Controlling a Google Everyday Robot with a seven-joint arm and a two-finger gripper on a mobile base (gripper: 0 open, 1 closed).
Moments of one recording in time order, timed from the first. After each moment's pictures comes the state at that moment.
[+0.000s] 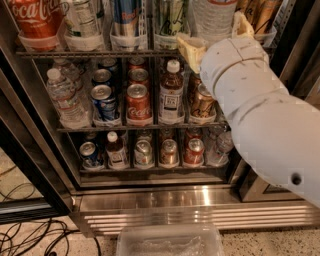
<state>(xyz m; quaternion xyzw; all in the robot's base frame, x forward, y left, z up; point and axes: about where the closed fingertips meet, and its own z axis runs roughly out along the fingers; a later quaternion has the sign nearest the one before) 0.550 -0.114 1.068 -0.14 0.64 -0.07 0.75</state>
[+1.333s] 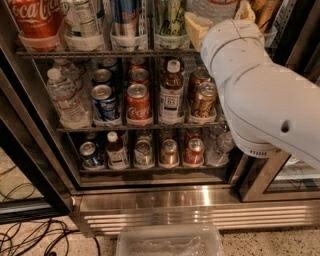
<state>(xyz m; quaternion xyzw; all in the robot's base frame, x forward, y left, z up) 0.595 -0.128 1.081 -0.07 0.65 -0.06 0.76</state>
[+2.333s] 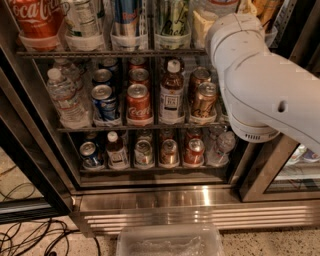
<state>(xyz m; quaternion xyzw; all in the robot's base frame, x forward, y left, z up) 0.624 -0.147 1.081 -0.06 0.64 -0.09 0.76</state>
